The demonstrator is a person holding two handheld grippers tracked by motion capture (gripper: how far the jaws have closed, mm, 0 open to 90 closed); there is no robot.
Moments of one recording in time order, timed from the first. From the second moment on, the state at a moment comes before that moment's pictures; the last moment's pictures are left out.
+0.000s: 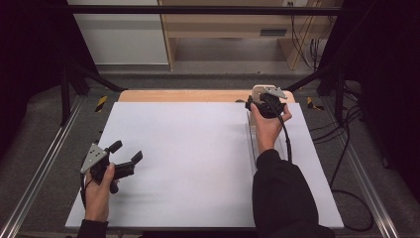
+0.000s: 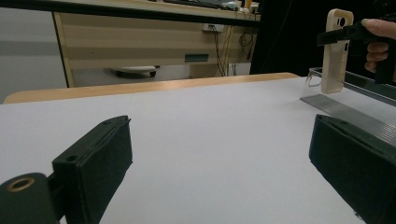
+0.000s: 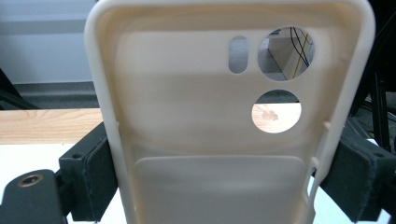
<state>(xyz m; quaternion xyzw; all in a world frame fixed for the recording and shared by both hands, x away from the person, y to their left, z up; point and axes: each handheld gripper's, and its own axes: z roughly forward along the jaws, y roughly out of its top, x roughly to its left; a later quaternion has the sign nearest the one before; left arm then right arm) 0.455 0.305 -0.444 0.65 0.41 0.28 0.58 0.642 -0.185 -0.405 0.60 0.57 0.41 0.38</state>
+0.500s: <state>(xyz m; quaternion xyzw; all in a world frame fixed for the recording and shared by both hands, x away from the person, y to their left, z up) 0.455 0.305 -0.443 0.65 0.40 0.28 0.58 0.644 -0.185 -0.407 0.60 0.57 0.41 0.38</state>
